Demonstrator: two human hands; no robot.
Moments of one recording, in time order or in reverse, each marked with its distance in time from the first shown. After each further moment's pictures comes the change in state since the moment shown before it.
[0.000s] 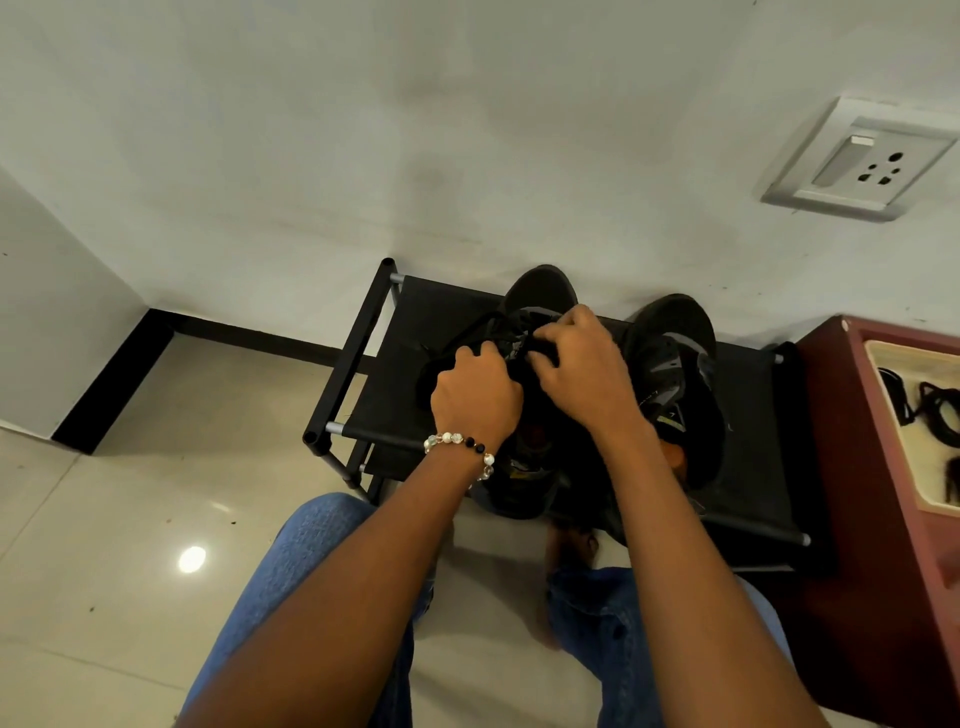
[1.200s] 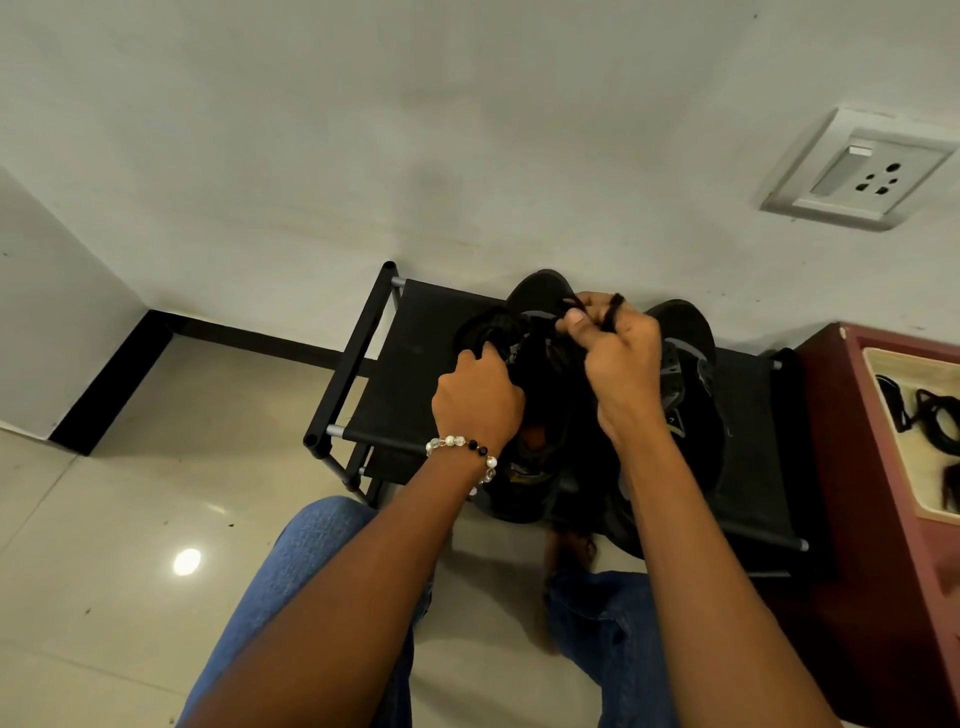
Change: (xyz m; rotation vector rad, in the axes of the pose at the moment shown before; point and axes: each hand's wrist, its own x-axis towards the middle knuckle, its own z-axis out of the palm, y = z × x) left_hand 0.001 -0.001 0.002 -0.045 0.020 -0.001; right_hand -0.003 -0.009 -0.016 1.052 0.284 0.398
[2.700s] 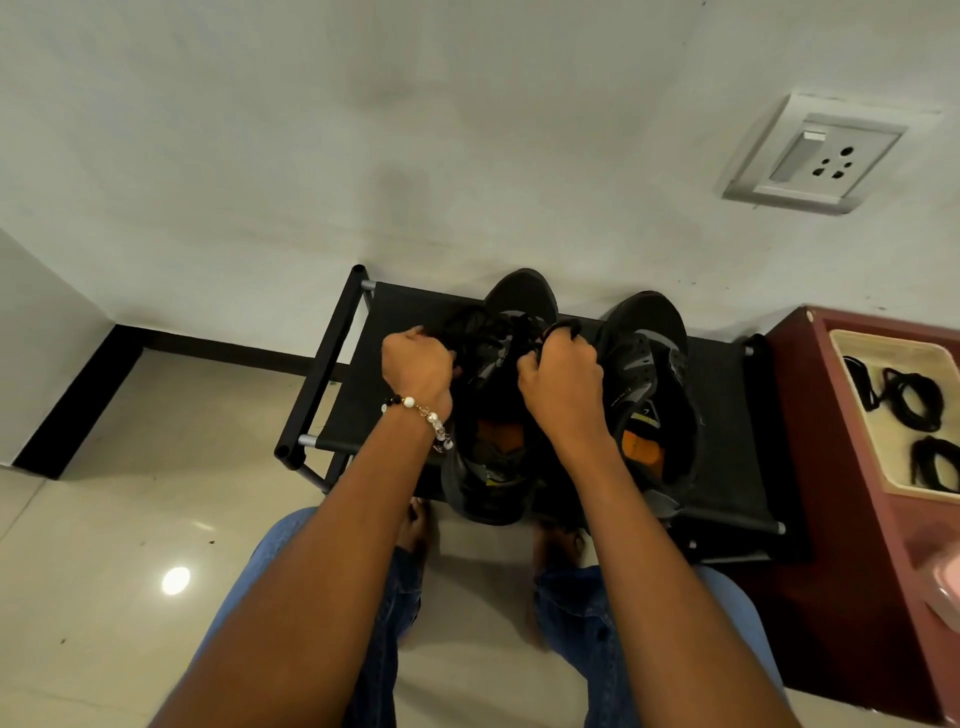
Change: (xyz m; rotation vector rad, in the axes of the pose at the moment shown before) left_hand 0.052 -0.013 0.001 -1.164 0.143 -0.655; right_hand -0.011 0.015 0.005 -0.957 -0.082 -0.117
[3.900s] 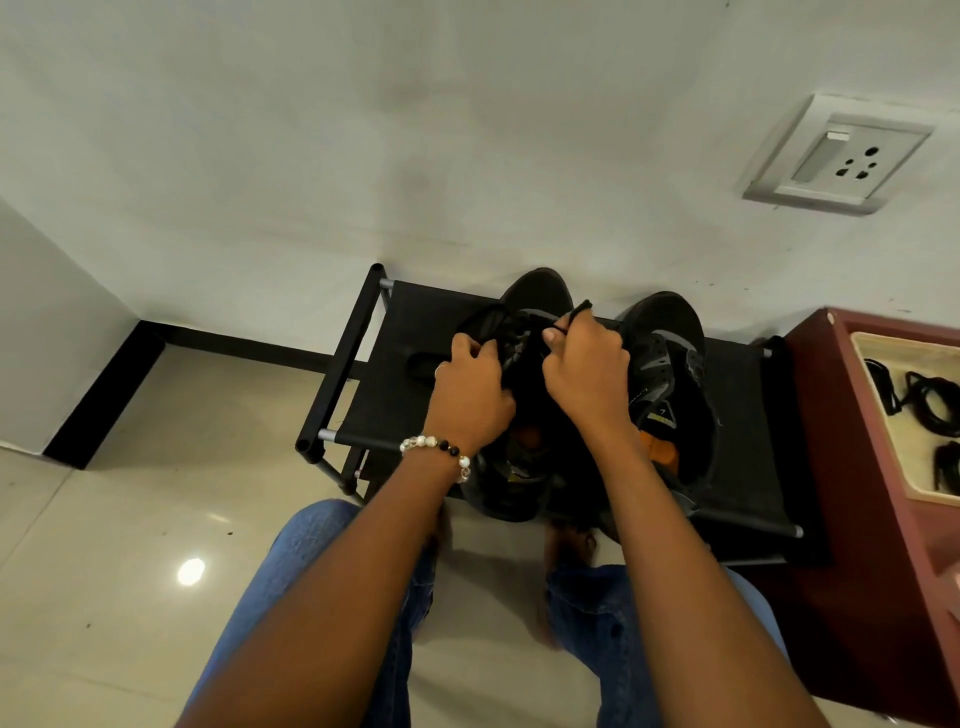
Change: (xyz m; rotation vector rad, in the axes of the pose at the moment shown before) left_hand -0.038 -0.011 -0.020 1.158 -0.437 0.690; right_hand 0.007 -0.003 -0.010 0.053 0.051 -0.046
